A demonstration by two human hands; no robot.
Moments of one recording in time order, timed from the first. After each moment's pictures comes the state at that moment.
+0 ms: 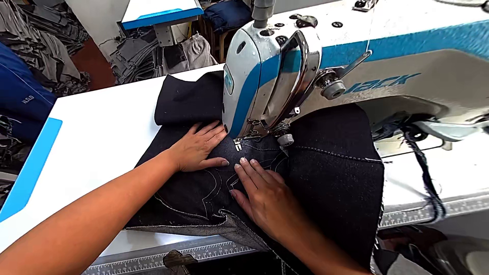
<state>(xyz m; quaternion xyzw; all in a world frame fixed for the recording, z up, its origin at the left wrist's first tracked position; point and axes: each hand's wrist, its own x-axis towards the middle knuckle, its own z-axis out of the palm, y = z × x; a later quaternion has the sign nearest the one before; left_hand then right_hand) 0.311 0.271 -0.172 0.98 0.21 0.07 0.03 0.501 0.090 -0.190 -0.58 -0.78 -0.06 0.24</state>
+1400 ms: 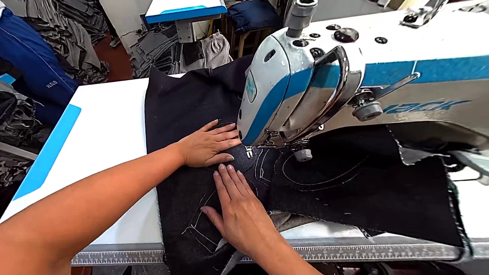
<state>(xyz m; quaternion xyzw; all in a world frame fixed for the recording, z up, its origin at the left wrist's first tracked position) 0.306 0.288 -0.169 0.99 0.15 0.07 0.04 0.453 0.100 -0.199 -0.54 -0.81 0.00 0.20</state>
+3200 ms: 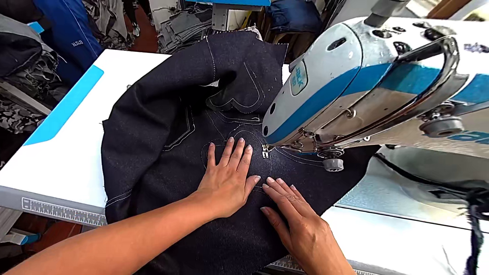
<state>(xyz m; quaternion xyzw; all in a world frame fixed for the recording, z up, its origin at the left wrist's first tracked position) 0.356 0.145 -0.169 0.84 0.54 0.05 0.06 0.555 0.086 -0.206 -0.49 -0.82 0.02 0.29</state>
